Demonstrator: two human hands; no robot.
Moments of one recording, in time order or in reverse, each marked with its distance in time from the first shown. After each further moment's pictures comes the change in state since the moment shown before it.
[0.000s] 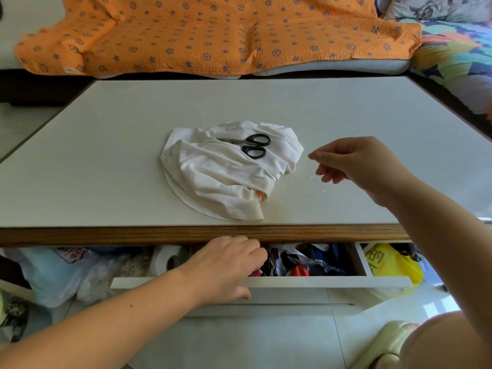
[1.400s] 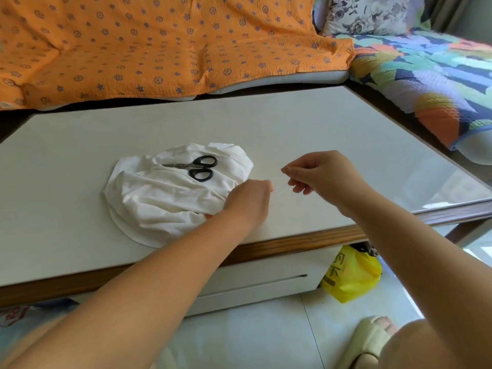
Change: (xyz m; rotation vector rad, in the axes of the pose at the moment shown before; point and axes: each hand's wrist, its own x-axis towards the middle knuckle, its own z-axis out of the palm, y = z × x) left_hand 0.180 0.002 -0.047 -0.240 0.081 -0.455; right_hand -0.006 0.024 -0.037 -0.021 0.140 0.040
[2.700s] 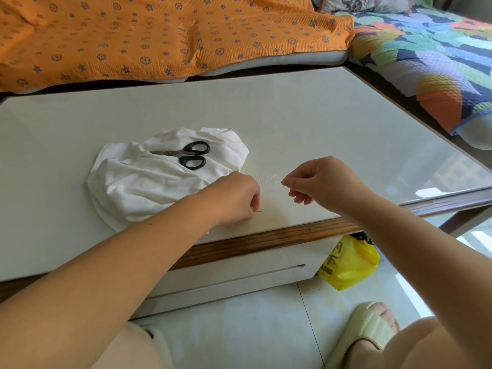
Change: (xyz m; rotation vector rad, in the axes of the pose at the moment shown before) left_hand -0.011 -0.026 -0.017 -0.085 -0.264 0.136; right_hand 0.002 0.028 0.010 -0.195 -0.095 0.082
